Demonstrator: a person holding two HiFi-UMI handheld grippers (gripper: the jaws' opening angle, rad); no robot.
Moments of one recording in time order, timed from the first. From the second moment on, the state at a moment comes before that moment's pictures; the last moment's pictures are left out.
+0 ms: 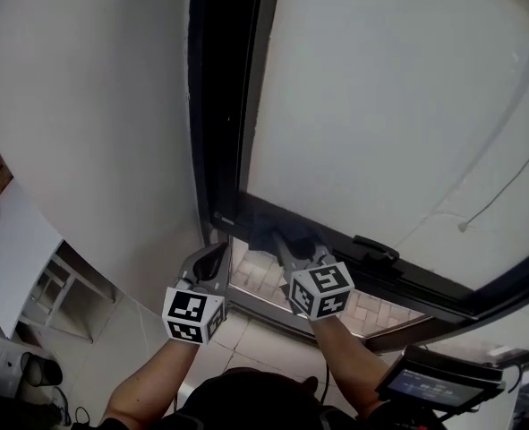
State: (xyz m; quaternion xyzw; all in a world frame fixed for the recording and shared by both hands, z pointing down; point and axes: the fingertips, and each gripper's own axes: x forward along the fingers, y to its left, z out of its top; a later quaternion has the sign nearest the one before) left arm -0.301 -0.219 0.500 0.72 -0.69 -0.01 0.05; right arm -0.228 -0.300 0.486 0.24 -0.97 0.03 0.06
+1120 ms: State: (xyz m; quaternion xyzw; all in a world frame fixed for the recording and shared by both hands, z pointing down) left arm 0.000 -0.267 0.385 0.84 -0.55 0.00 0.01; right arm 0.185 -0.278 0.379 0.50 -0.86 -0.01 -0.02
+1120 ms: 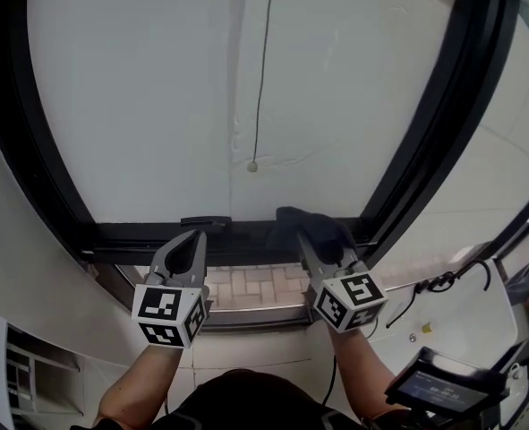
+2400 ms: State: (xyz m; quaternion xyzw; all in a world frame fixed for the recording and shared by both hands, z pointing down) left arm 0.050 -0.252 0.382 0.86 -0.52 0.00 0.02; right arm 0.238 -0.265 0.379 0.53 -0.85 -0.01 -0.02
